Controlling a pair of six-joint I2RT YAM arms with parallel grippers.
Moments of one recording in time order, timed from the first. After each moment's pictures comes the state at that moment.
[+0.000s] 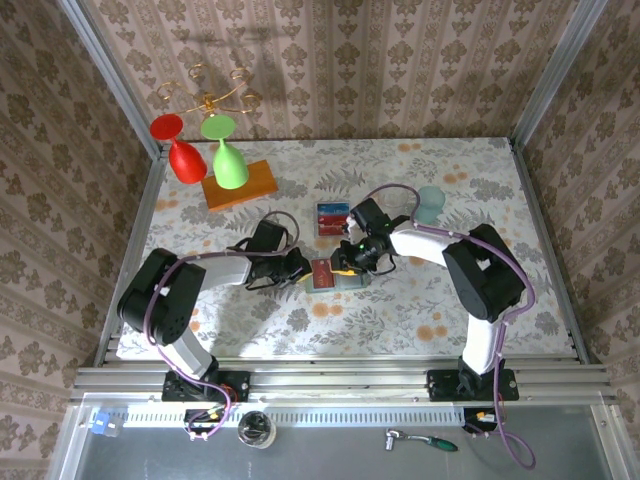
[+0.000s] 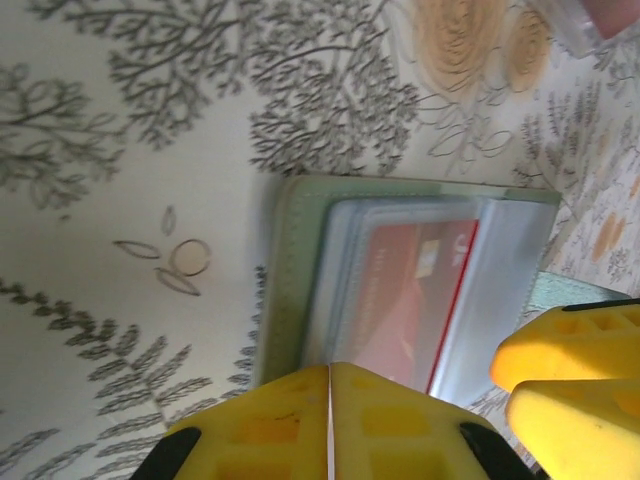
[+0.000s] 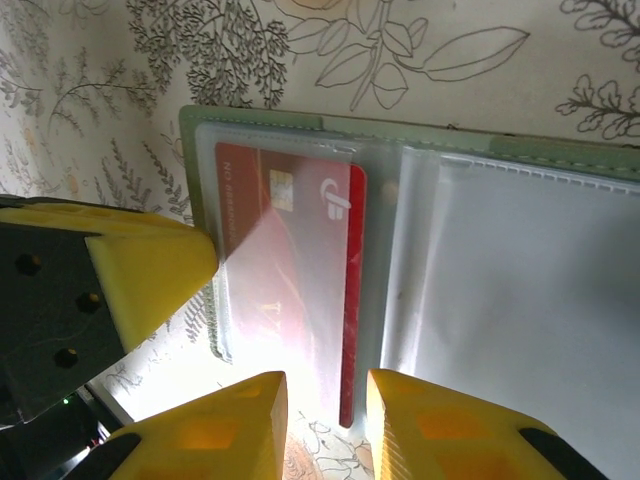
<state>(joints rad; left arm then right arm) -0.55 1.65 0.72 -0.03 0.47 -0.96 0.54 1.87 1.13 -0.40 -0.53 0.60</state>
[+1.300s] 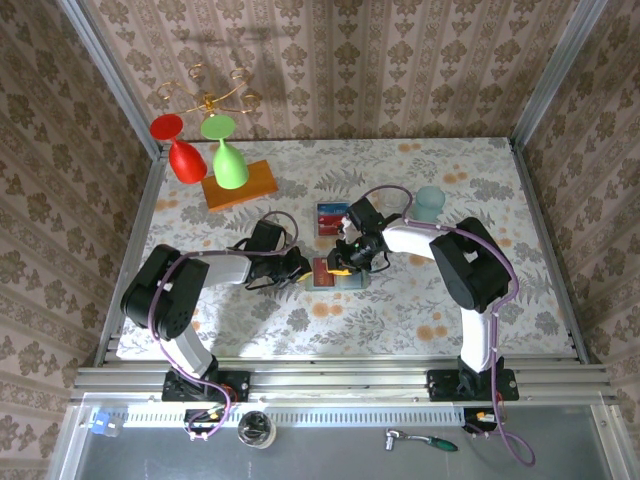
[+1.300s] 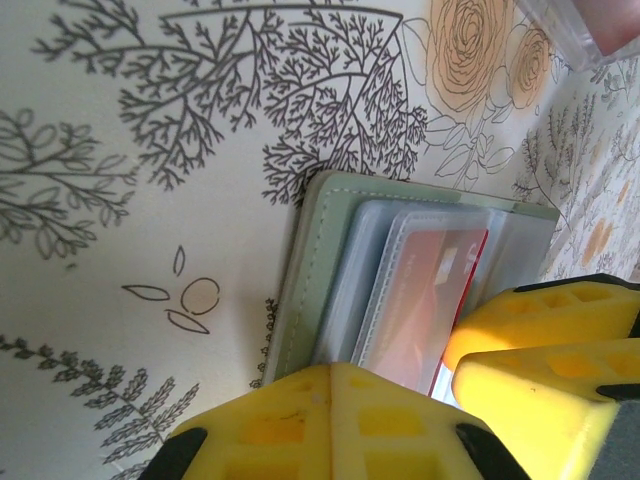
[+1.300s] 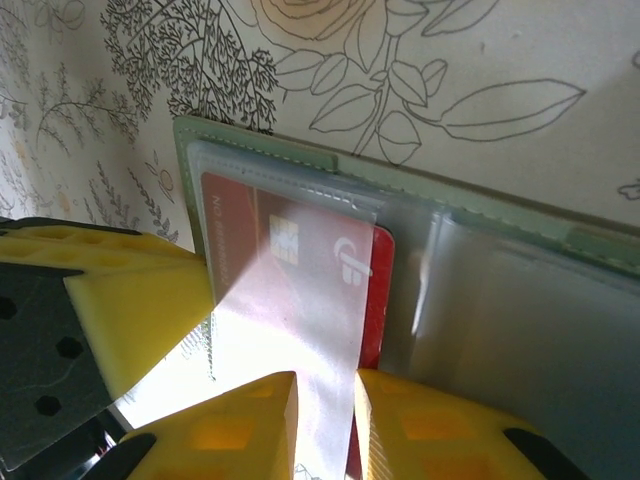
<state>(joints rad) -0.53 1.69 0.71 0.03 0.51 -0.96 0.54 1.97 1.19 -0.40 -0.56 0.60</state>
